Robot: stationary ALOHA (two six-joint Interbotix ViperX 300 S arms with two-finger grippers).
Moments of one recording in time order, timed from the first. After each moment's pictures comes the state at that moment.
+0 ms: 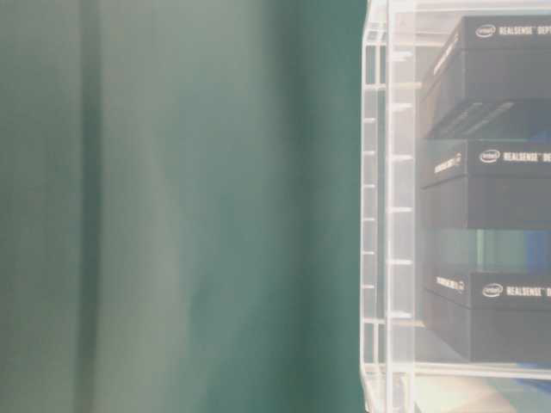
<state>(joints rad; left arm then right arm) -0.01 -0.96 0.66 0.02 0.34 -0.03 0.00 -0.93 0.64 0.00 0.35 0.11</state>
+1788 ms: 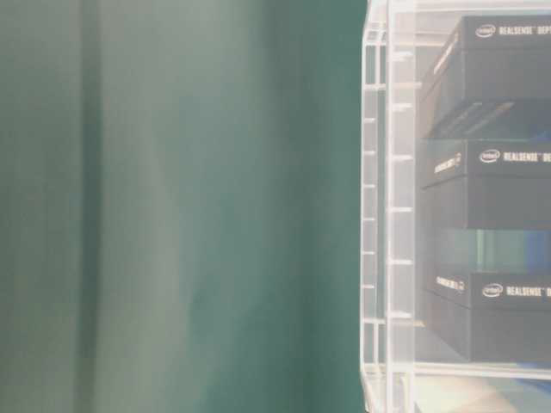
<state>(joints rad) -0.15 -0.77 0.39 0.02 1.38 -0.23 0.00 -0.66 0.37 -0.01 1.60 0.93</state>
